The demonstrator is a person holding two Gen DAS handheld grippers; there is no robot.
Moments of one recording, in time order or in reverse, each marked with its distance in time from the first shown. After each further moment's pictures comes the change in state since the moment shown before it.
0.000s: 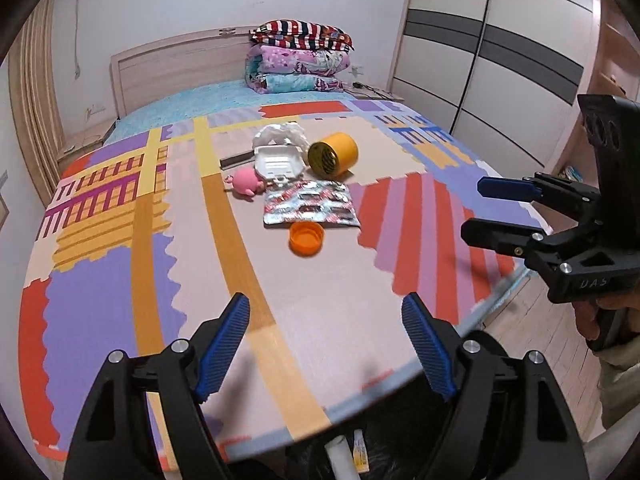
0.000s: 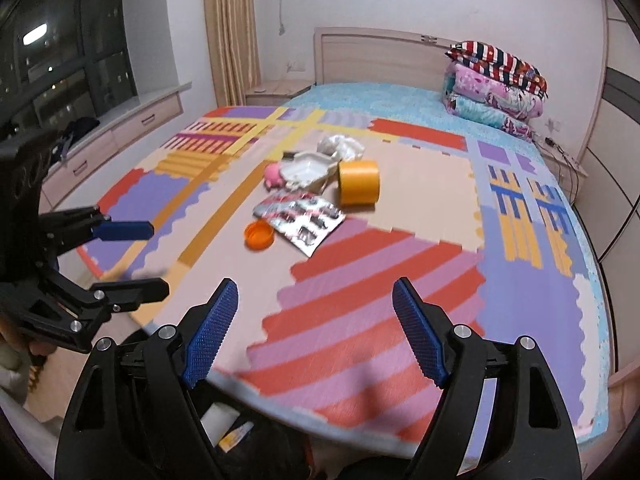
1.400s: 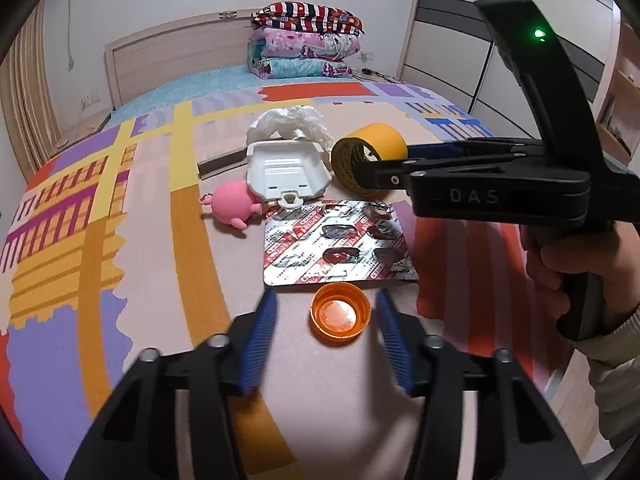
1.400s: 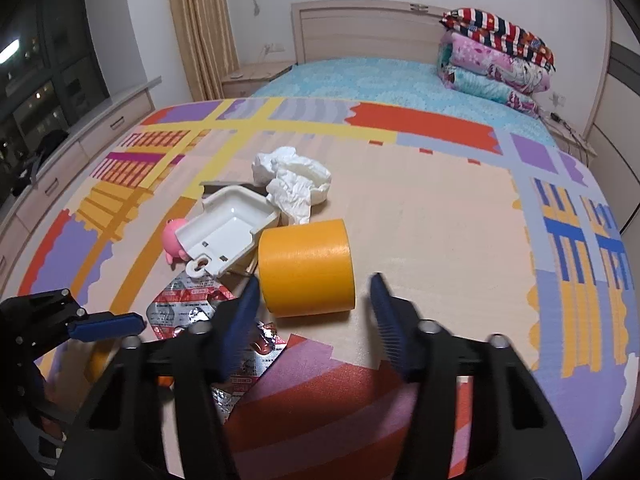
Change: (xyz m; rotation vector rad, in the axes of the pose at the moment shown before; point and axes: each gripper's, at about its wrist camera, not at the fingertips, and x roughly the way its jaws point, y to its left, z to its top) left arm 0.096 0.020 0.042 0.001 0.054 0.024; right arm 0.136 -0.047 0.071 0.067 0.092 -0.007
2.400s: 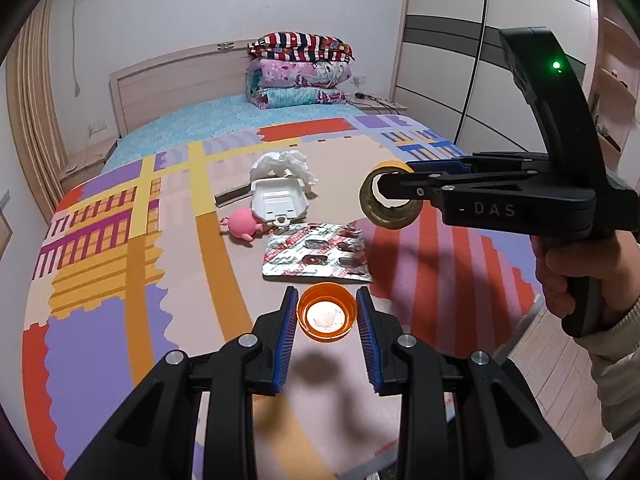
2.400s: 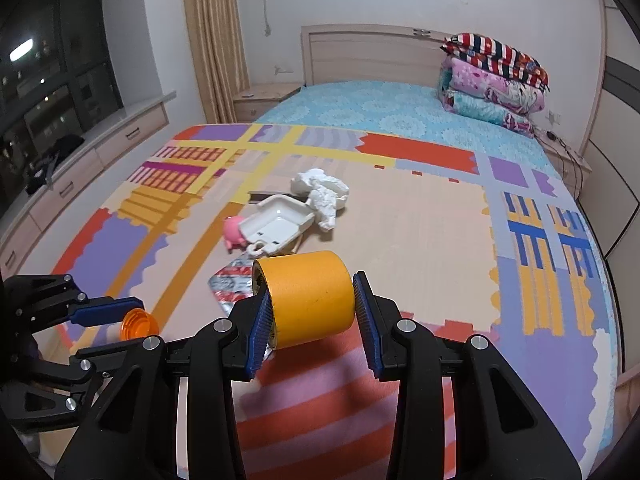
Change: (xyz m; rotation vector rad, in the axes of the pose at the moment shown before) left arm -0.074 -0.023 -0.016 0.036 -0.094 0.010; right arm -0.077 0.022 -0.019 -0.030 -0.085 0.008
